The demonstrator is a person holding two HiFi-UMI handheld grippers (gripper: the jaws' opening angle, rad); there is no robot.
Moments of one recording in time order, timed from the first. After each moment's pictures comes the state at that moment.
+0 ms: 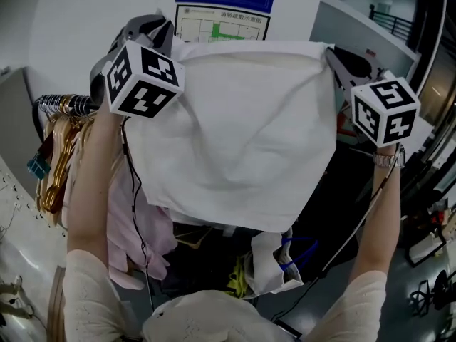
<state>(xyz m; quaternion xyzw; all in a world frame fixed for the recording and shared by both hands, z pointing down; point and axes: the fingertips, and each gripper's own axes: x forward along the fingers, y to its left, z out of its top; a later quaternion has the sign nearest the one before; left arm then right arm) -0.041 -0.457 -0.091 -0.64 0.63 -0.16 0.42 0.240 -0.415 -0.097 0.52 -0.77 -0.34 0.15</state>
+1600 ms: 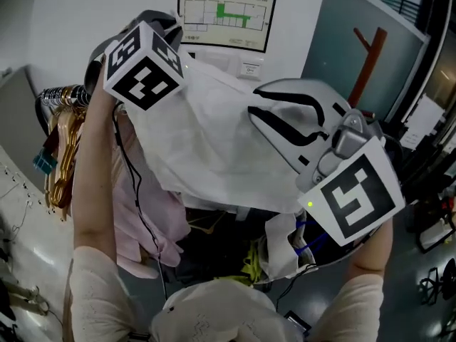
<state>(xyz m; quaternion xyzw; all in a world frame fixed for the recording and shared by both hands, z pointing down) -0.026 -0.465 -0.033 -0.68 0.53 -0.32 0.39 0.078 -0.297 0.027 0.29 -0.79 -0.46 0.28</state>
